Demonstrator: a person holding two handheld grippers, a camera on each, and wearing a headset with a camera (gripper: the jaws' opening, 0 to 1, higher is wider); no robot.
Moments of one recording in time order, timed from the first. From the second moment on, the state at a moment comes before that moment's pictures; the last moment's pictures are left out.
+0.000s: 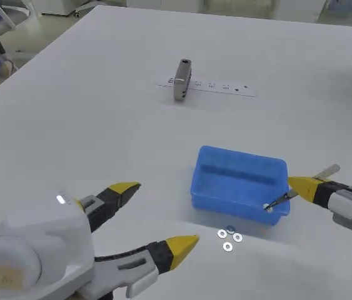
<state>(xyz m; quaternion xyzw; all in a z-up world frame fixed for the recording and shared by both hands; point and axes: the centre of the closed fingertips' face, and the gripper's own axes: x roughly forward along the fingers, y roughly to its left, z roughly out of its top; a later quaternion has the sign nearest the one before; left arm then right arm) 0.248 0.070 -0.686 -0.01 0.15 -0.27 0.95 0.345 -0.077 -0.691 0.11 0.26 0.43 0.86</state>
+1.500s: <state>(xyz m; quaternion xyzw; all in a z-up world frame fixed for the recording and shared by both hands) 0.253 0.094 -0.670 -0.08 0.10 -0.23 0.97 0.377 -0.059 -0.721 -0.05 0.23 0.44 0.86</state>
